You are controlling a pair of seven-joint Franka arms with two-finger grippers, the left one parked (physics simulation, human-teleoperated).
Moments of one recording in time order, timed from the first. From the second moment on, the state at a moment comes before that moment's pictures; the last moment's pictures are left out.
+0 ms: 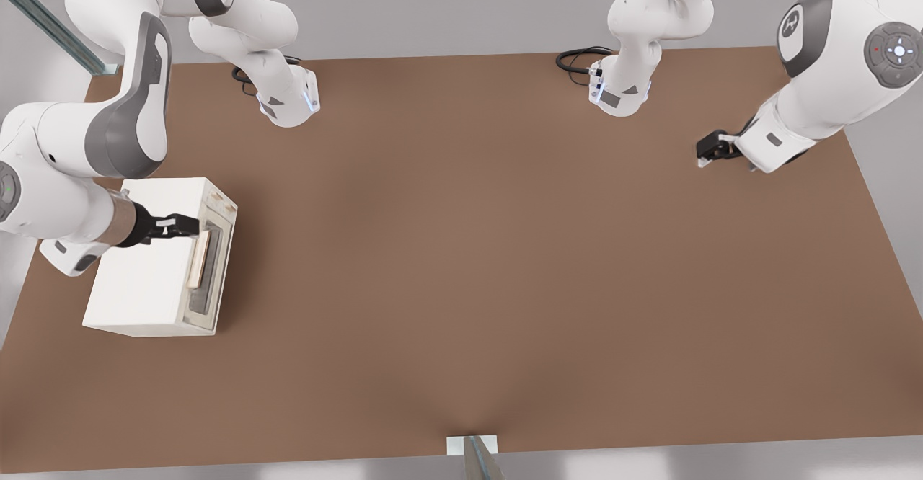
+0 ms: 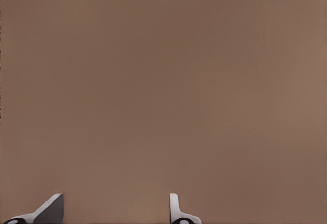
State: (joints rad) arm 0.12 0.30 -0.17 -1.26 0.06 1.38 -0.13
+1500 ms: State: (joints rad) arm 0.43 0.56 -0.30 -1.65 -0.64 1.56 0.26
